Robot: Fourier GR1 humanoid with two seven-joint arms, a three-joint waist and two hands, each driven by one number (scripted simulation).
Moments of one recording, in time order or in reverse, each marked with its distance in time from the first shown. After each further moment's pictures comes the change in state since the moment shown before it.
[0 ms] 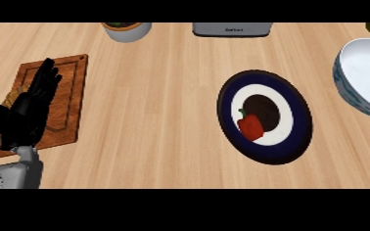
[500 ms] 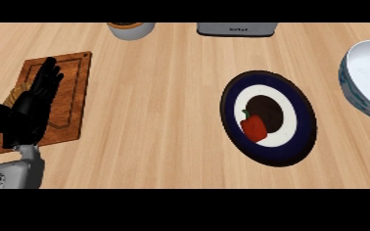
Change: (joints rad) left arm -0.011 -0.006 0.002 0.012 -0.002 -0.011 -0.019; right arm -0.070 -0.102 -0.065 0.429 -0.002 -0.094 -0.203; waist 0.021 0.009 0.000
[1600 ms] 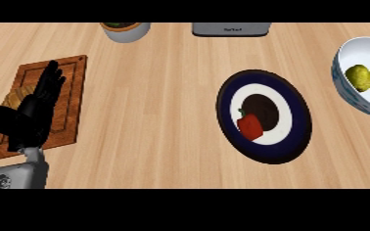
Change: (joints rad) left arm 0.018 -0.022 -0.007 -0.001 -0.025 0.022 -0.006; right arm 0.069 -0.112 -0.497 0.198 -0.515 0.116 -0.469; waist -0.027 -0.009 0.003
